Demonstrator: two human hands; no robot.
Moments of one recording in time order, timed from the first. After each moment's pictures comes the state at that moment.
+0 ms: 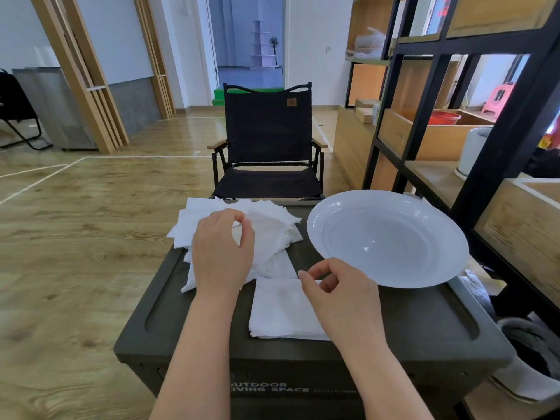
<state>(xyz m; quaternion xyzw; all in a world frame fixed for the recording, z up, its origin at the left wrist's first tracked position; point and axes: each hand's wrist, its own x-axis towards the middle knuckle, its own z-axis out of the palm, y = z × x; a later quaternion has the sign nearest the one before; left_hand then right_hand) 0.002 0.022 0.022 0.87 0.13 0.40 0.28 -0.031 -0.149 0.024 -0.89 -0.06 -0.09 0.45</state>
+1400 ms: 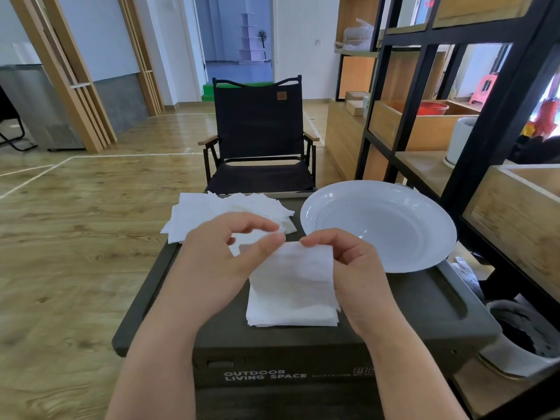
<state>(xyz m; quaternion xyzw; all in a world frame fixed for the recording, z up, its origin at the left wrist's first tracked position) -0.081 0.005 0.088 0.87 0.00 0.16 0.47 -0.032 -0.163 0.045 -0.70 -0.14 0.01 0.70</state>
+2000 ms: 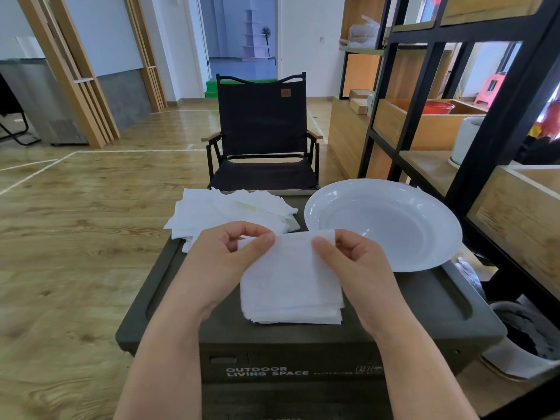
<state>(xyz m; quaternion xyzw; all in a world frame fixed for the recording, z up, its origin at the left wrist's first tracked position) -0.063 0.016 0.063 0.79 0.10 0.08 0.60 -0.030 -0.164 0.043 -0.72 -0.09 0.04 0.69</state>
